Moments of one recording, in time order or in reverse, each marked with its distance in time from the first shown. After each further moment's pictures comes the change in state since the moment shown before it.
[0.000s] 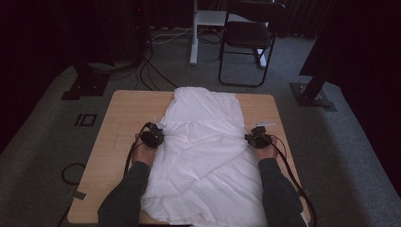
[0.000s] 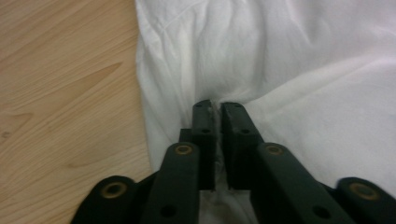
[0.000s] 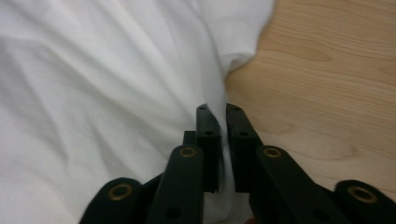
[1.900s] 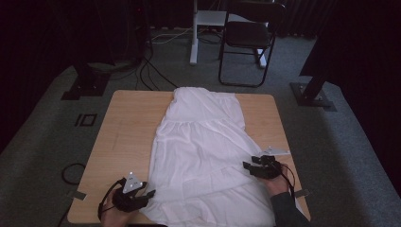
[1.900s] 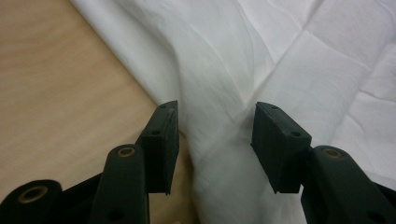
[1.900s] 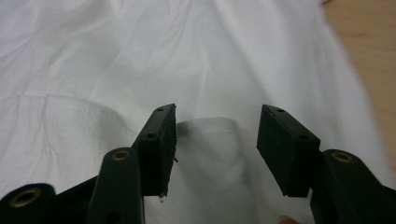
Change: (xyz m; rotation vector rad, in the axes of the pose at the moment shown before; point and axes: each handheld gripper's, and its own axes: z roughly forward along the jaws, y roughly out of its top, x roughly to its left) left arm -0.062 -0.158 -0.136 -0.098 -0.272 -0.030; right arm 0.042 -0.074 -0.088 -0.045 0.208 -0.050
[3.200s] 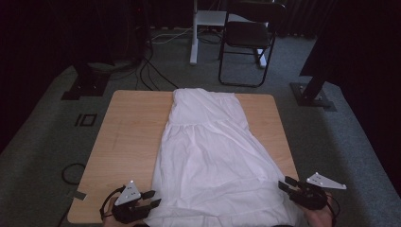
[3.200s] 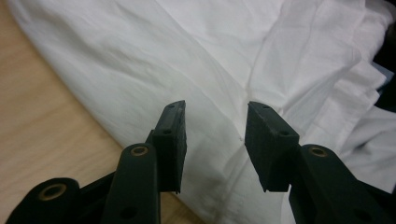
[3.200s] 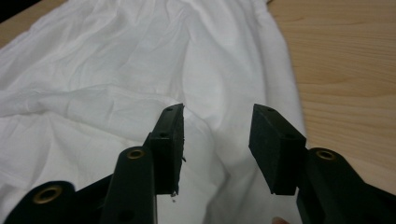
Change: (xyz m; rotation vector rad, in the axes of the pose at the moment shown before) left arm -0.024 -0.003 -0.019 -0.117 -0.211 0.045; right arm -0.030 -0.077 -0.114 -0.169 0.008 0.064
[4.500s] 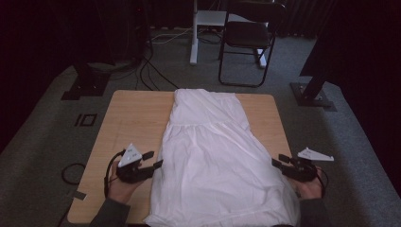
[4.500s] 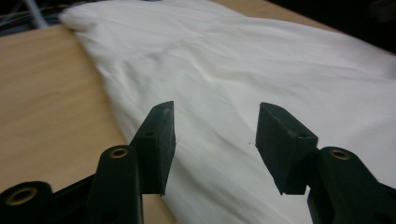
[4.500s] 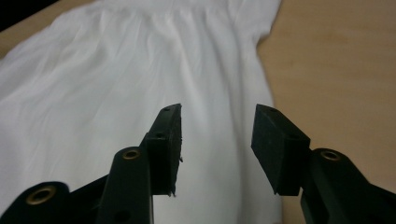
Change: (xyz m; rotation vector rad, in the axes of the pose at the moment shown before) left arm 0.068 0.098 0.019 -0.147 0.198 0.003; right arm -0.032 0.059 0.050 -0.034 0.018 -0.025
